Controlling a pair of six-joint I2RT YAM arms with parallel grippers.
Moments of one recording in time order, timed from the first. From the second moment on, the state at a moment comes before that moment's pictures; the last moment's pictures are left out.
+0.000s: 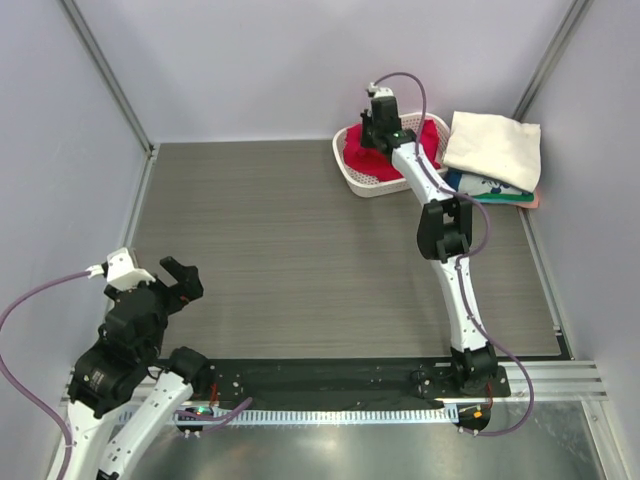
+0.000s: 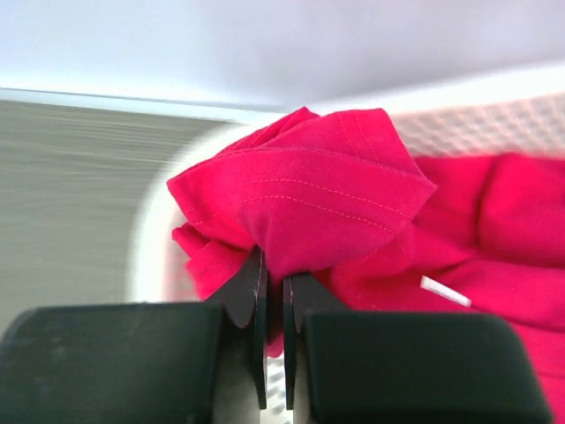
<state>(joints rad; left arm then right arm) -0.46 0.29 0.84 -0.94 -0.58 -0.57 0.29 2.60 2.49 -0.41 0.08 0.20</state>
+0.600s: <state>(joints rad) -0.44 0.27 0.84 -0.95 -0.61 -0.58 0.48 1.29 1.42 -0.06 0.13 0.27</state>
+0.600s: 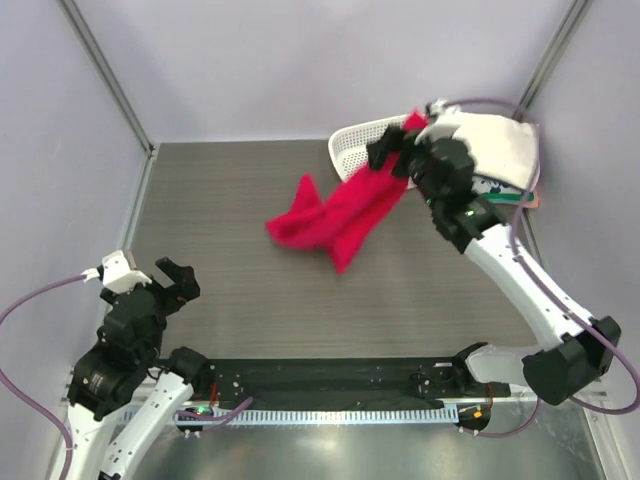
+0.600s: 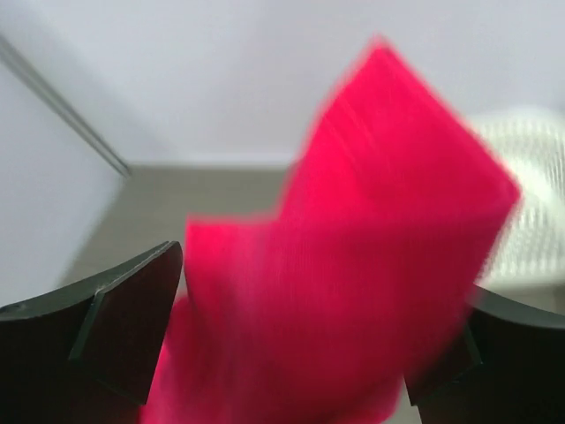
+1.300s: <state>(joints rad) -0.44 0.58 0.84 -0.87 -0.46 -0.55 0.86 1.38 0.90 -0.37 0.24 0.67</state>
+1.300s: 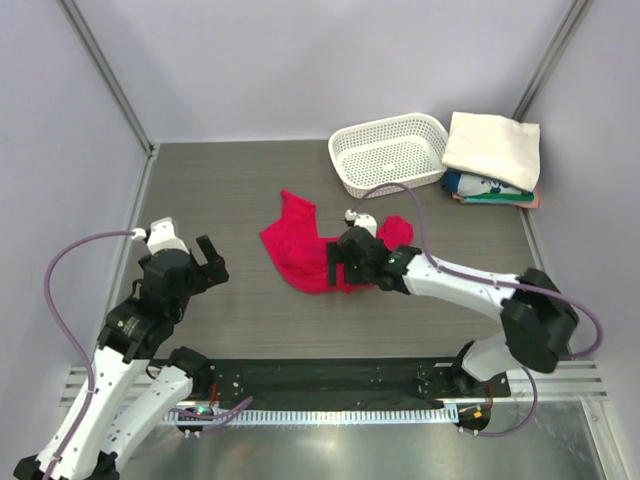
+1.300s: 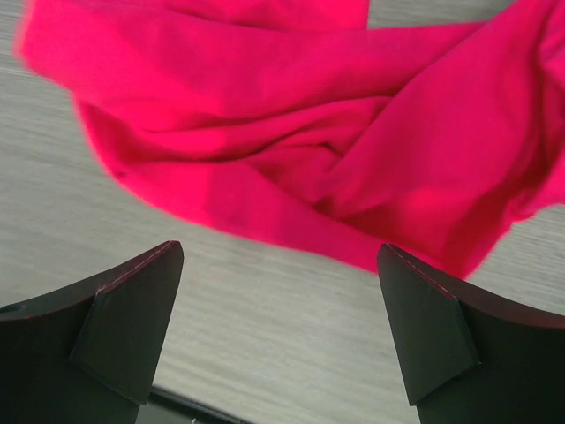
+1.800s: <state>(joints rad) -0.38 1.61 1.20 -0.37 -0.20 -0.60 0.52 1.24 0.88 -0.41 0.30 0.62</state>
